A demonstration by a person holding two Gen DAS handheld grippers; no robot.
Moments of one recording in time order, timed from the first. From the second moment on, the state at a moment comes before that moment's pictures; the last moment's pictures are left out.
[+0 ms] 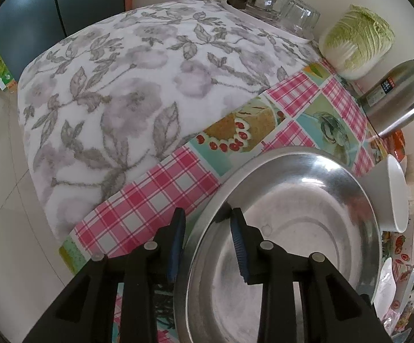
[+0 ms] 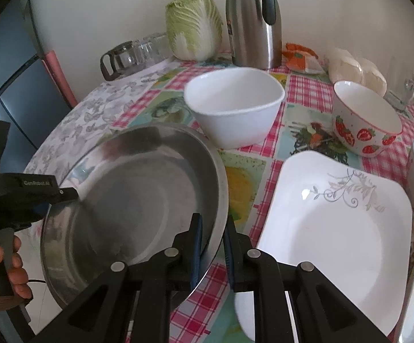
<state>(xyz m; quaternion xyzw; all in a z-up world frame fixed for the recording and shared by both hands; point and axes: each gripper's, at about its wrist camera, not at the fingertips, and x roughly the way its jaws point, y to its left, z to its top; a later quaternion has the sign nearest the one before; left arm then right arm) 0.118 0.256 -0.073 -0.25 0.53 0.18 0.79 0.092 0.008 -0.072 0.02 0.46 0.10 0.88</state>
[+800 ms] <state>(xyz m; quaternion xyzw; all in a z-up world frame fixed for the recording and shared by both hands) 0.089 0.246 -0.014 -0.32 0.46 0.13 0.82 0.064 -0.009 -0.007 0.01 0.37 0.11 0.92</state>
